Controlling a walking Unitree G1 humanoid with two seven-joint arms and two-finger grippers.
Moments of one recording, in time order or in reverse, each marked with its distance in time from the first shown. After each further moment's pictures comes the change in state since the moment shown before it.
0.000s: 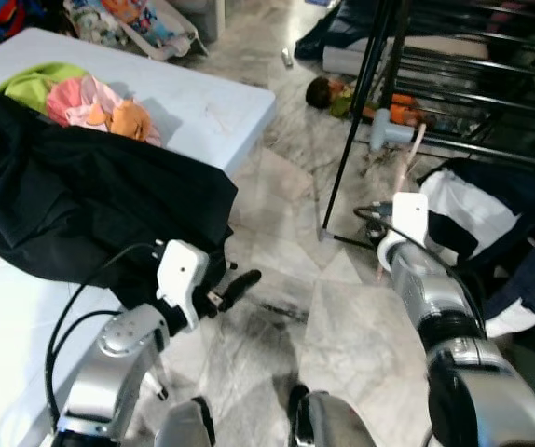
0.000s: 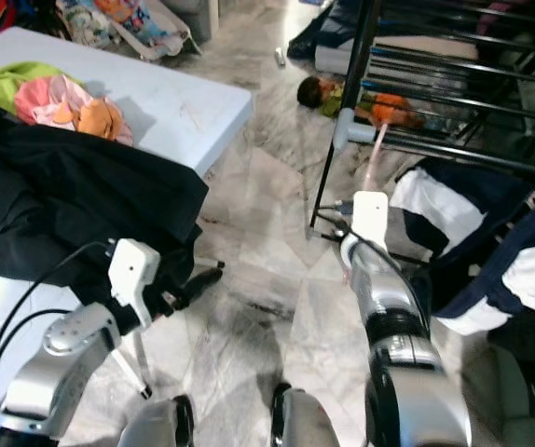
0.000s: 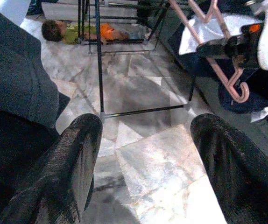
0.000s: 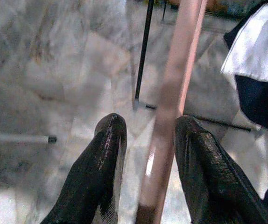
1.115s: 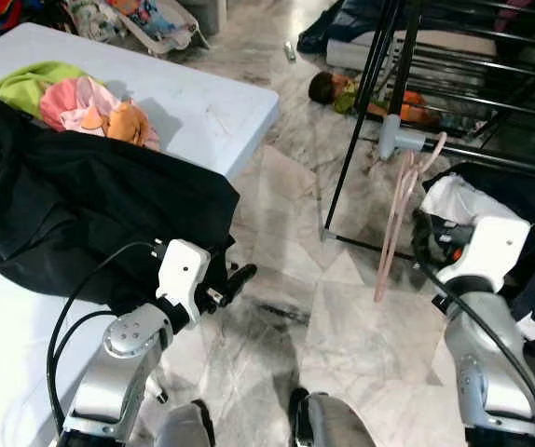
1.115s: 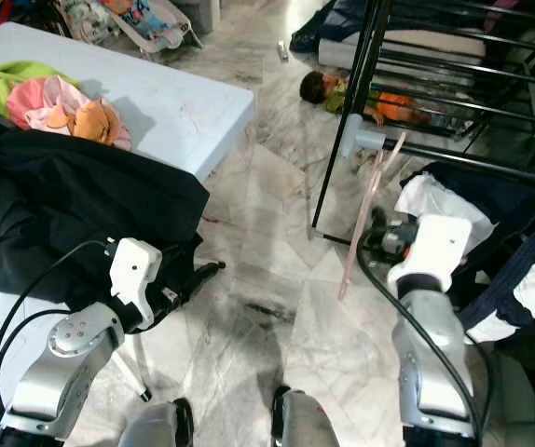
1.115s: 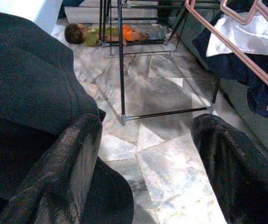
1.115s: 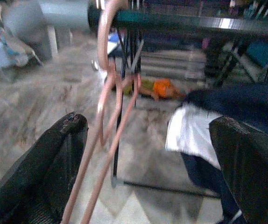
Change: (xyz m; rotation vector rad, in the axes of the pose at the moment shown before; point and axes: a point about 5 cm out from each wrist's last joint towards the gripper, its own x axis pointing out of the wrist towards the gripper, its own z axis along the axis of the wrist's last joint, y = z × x) left arm 0.002 0.004 0.000 0.049 -0.016 0.081; right arm -0.099 -0.029 0.028 0.020 -0.421 -0.086
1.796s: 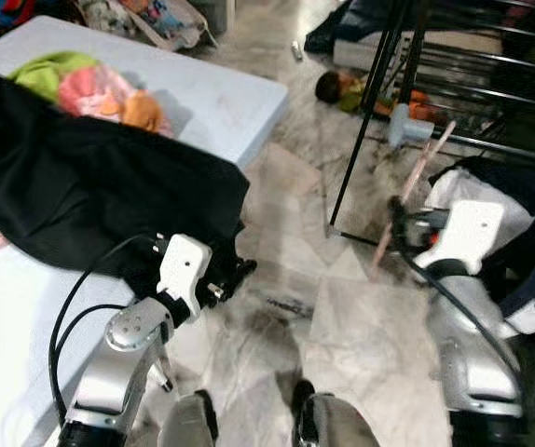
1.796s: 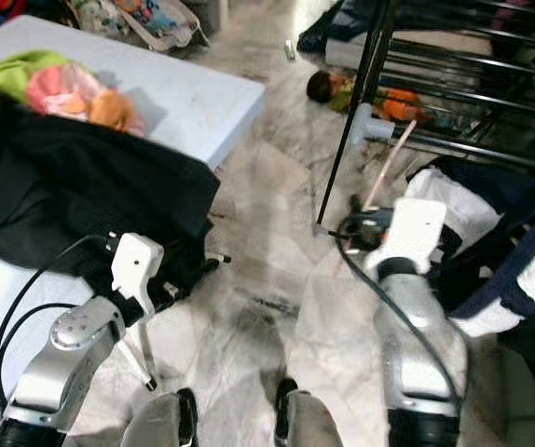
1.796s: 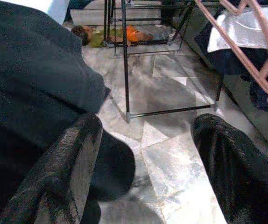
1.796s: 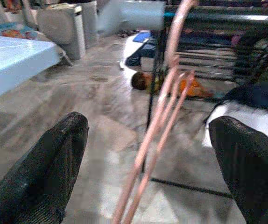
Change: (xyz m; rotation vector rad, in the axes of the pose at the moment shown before) left arm 0.005 0.003 0.004 0.026 -0.003 0.001; right arm 0.009 0.032 0.001 0.041 0.037 0.095
